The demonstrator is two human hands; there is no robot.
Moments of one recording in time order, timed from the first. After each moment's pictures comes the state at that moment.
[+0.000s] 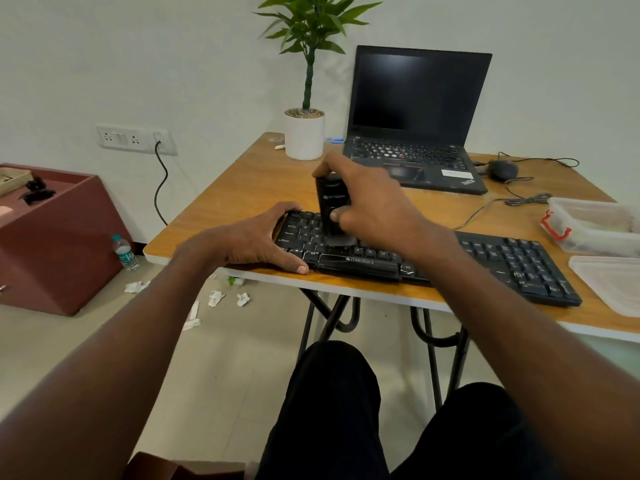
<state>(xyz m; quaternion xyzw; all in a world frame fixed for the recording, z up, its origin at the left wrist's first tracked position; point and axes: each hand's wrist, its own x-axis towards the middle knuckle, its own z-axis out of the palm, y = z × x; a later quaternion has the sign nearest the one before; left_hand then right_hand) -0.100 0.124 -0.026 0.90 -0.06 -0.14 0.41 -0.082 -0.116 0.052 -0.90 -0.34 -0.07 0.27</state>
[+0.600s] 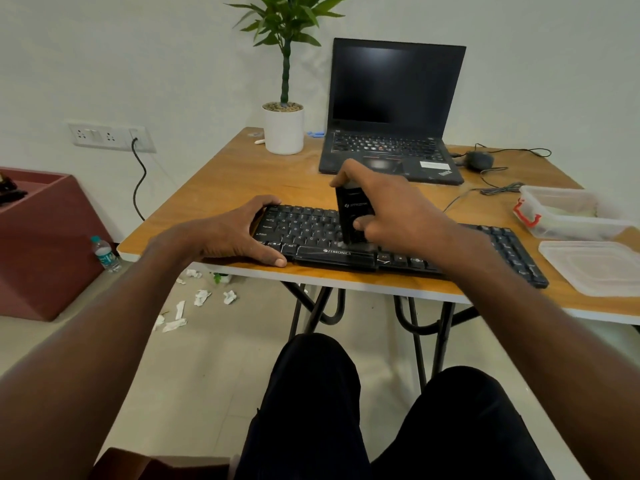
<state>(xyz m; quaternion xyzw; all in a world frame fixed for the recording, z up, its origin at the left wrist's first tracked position) -0.100 0.123 -0.024 0.90 -0.06 -0.14 0.41 -0.093 -0.173 0.054 -0.92 -0.34 -0.05 0.19</state>
